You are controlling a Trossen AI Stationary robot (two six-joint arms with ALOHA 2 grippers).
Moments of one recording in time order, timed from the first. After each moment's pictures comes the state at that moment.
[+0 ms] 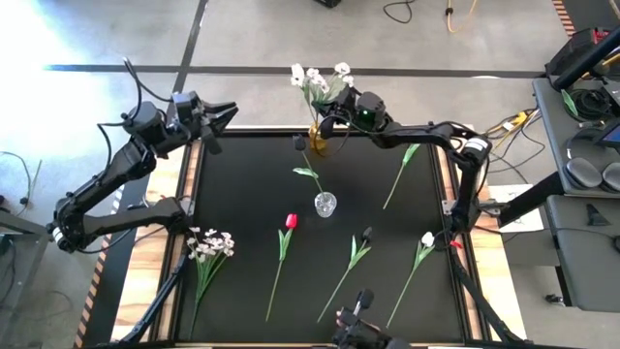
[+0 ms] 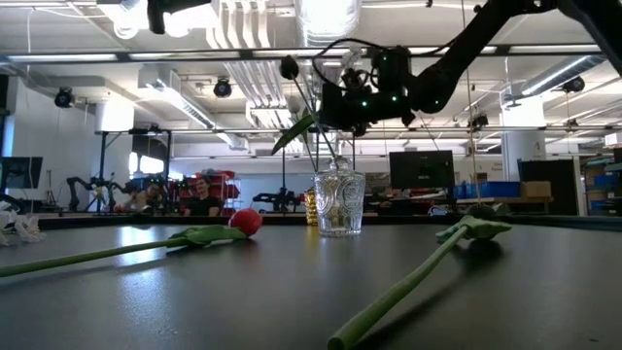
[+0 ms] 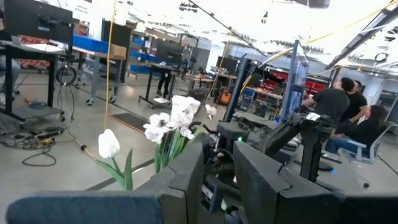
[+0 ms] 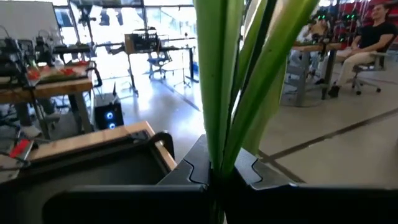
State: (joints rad) left arm 0.68 0.76 0.92 -0.04 0.19 -0.25; right arm -0.67 1.92 1.17 0.77 -0.22 0.03
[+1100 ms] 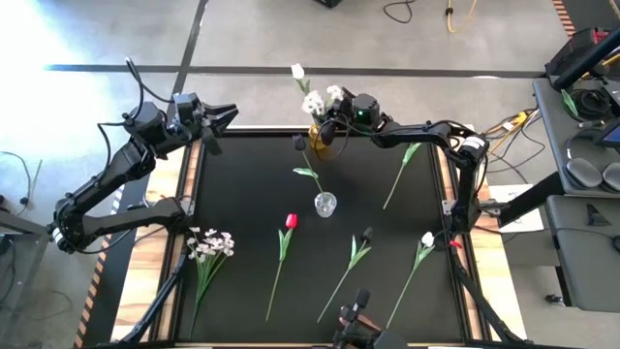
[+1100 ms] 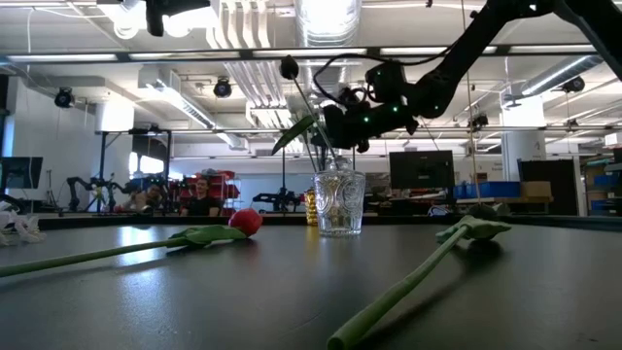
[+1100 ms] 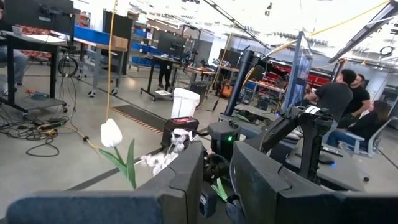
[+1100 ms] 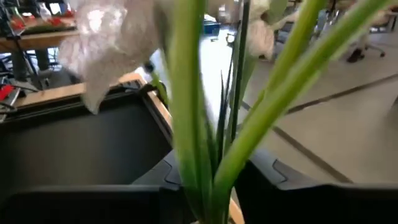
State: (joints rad) left arm 0.68 0.75 0.92 -0.08 0.19 -0.25; right arm -0.68 1.95 1.17 0.61 -0.24 -0.03
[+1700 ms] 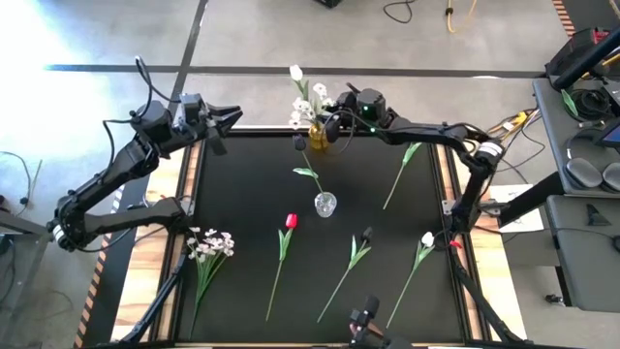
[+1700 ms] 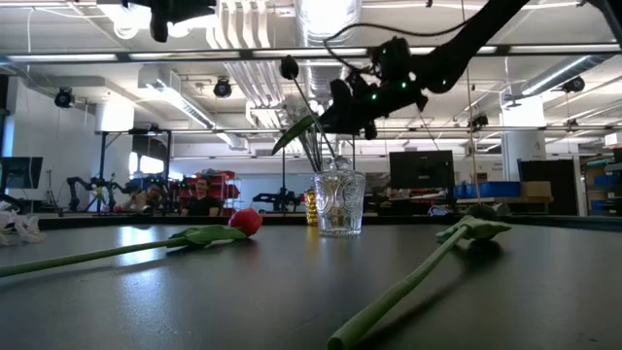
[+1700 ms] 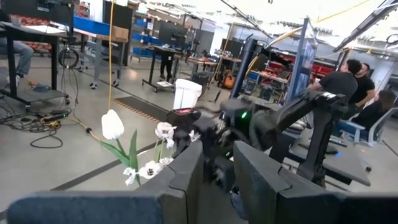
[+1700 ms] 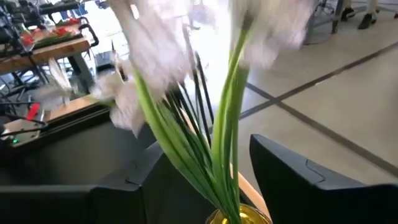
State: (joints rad) left arm 0.68 0.78 0.92 -0.10 0.19 -0.23; right arm -0.67 1.81 1.17 0.41 -0.24 0.09
